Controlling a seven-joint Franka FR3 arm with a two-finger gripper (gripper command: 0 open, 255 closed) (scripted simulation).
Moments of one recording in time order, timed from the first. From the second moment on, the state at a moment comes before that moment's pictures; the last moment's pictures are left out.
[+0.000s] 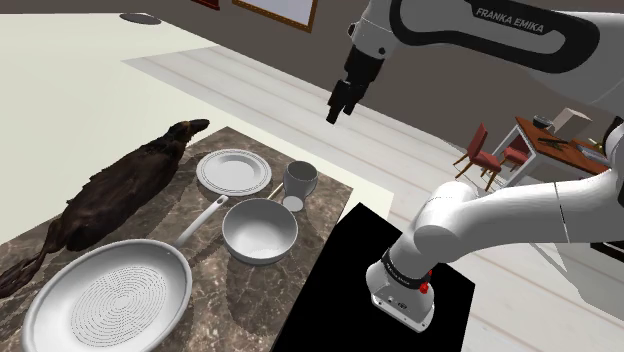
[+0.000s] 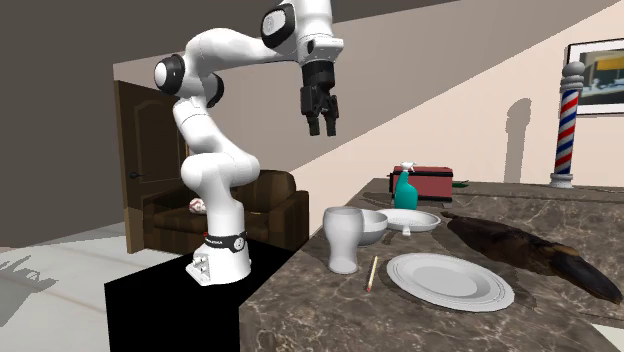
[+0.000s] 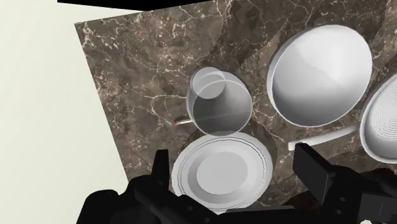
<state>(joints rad) 0.02 -0.75 0.03 -2.36 0.07 1.70 -0.06</state>
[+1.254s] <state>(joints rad) -0.01 -0.47 0.08 -2.63 0.01 2.16 -0.03</state>
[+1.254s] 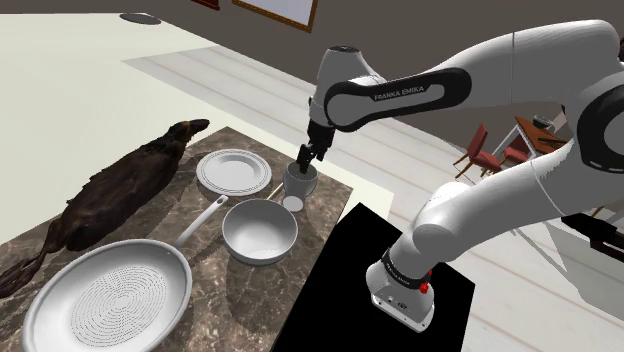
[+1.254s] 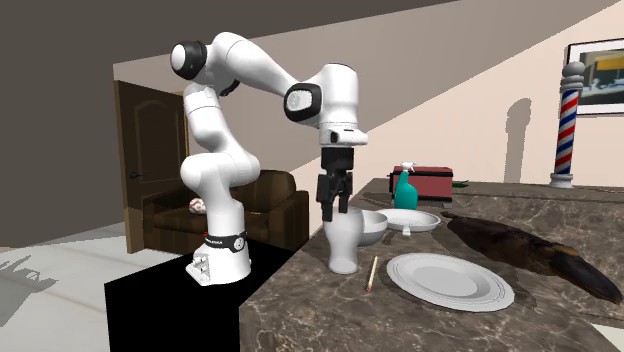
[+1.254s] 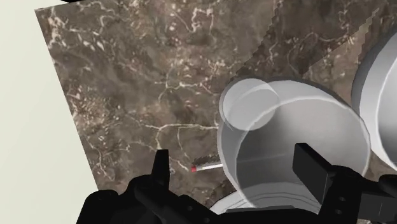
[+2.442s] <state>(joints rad) -0.01 -0.42 0.08 -2.68 0.01 2.25 -0.03</state>
